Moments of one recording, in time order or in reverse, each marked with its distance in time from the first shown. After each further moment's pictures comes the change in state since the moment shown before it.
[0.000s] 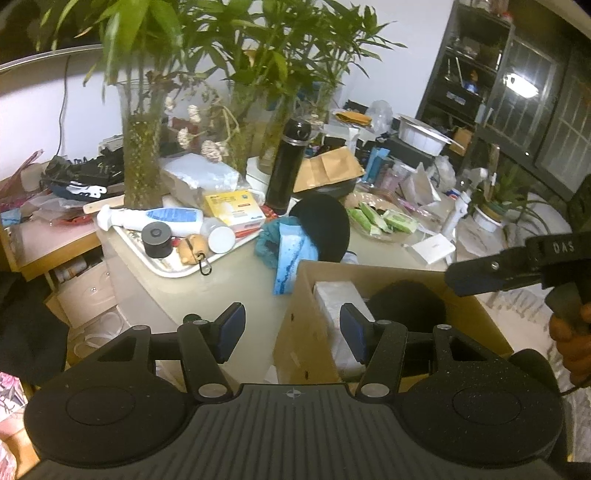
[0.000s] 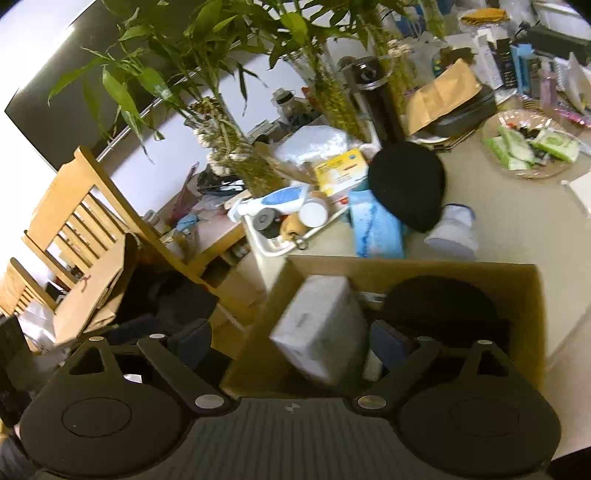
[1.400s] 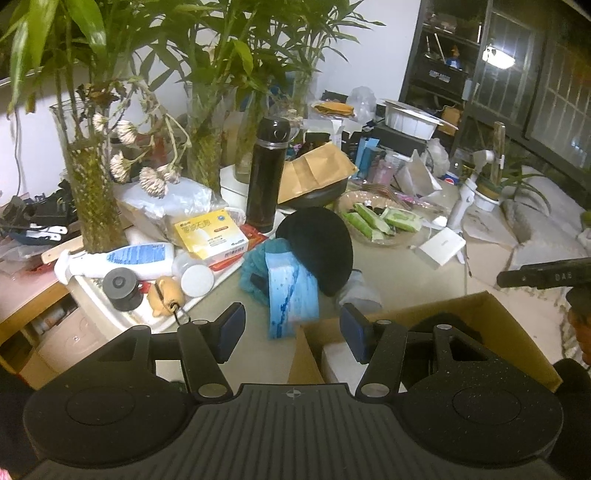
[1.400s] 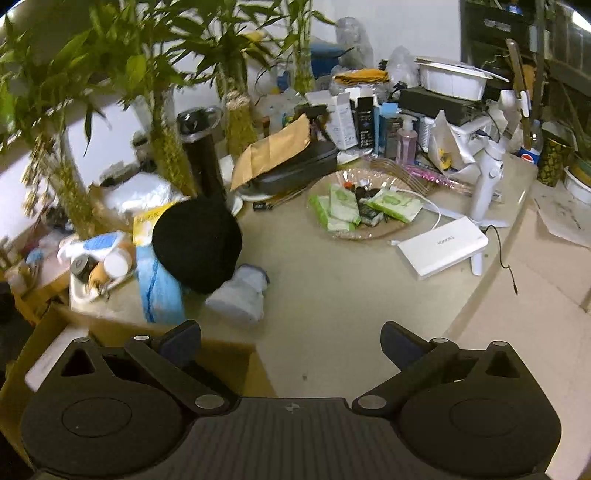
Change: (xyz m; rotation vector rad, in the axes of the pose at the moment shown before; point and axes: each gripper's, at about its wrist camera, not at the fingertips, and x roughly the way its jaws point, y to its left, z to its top) left arm 0.089 -0.004 0.043 0.126 0.009 -0.028; right arm -0.014 -0.134 0.019 -0.058 -0.201 -0.452
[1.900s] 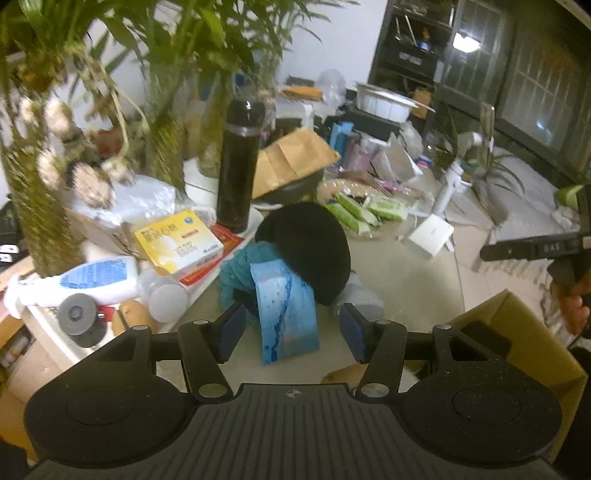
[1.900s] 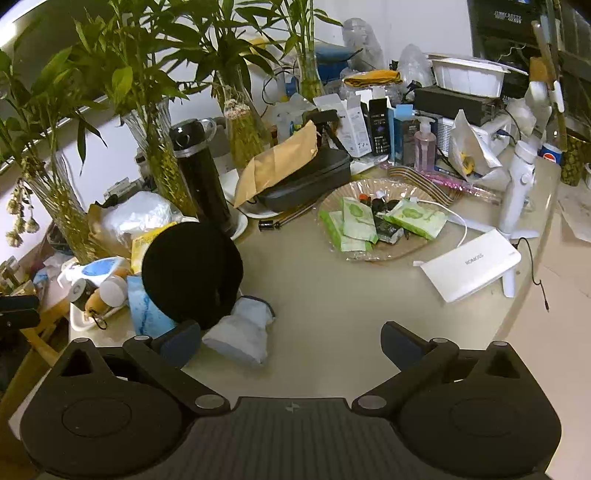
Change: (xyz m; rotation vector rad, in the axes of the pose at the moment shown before) left arm 0.070 0.027 0.015 0.073 0.036 -0.133; right arm 0.058 -0.014 0.025 0.014 -0.017 0.072
